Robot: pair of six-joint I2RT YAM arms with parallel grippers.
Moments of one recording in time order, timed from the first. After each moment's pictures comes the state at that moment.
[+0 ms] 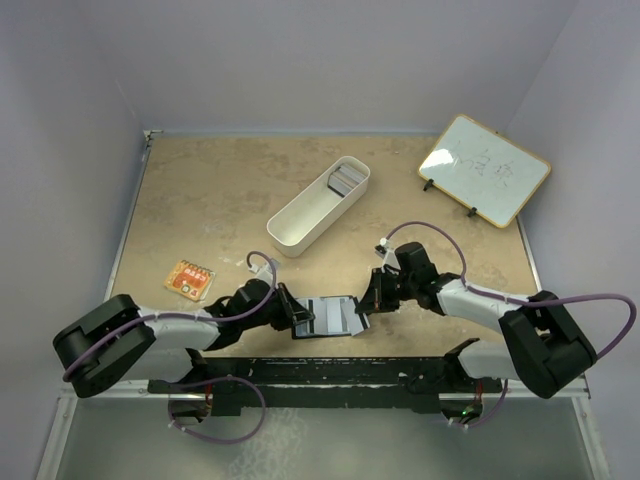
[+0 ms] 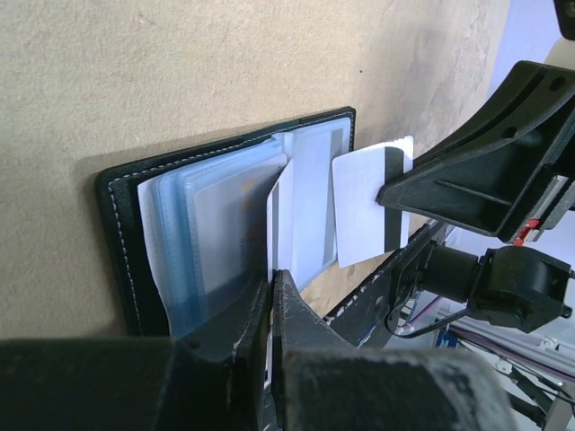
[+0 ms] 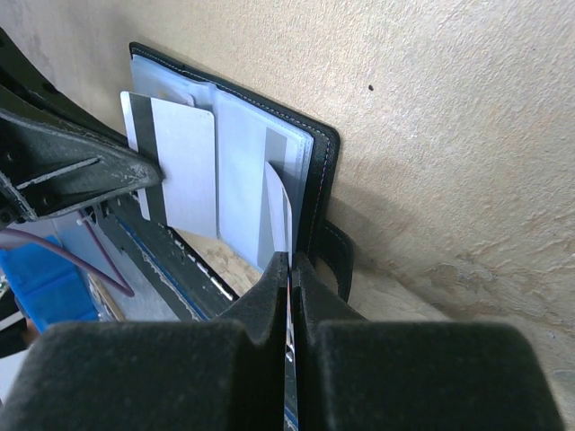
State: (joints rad) left arm -0.88 1.26 0.18 0.52 0.11 -1.23; right arm 0.51 1.29 0.41 -0.03 -0.54 0.63
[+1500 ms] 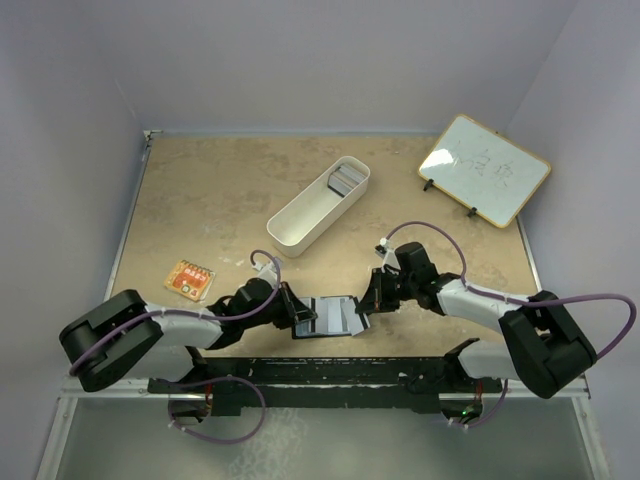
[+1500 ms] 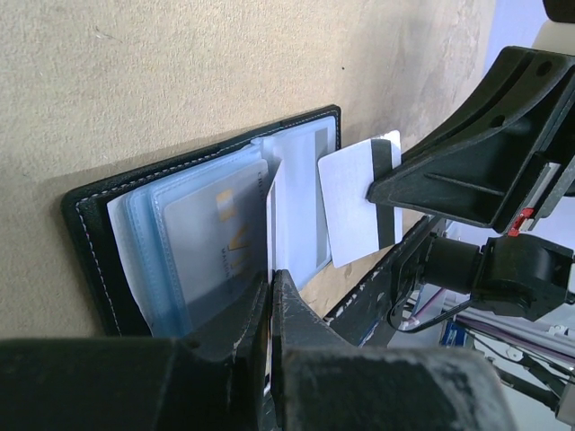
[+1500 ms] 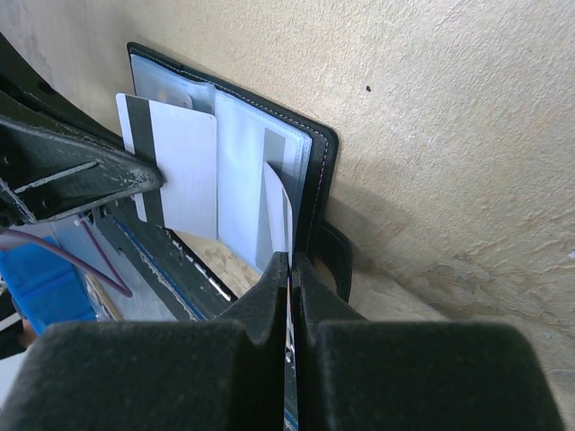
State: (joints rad) left arm -0.88 1.30 0.18 0.58 0.13 -1.18; right arm 0.51 1.29 0.41 -0.03 -0.54 0.62
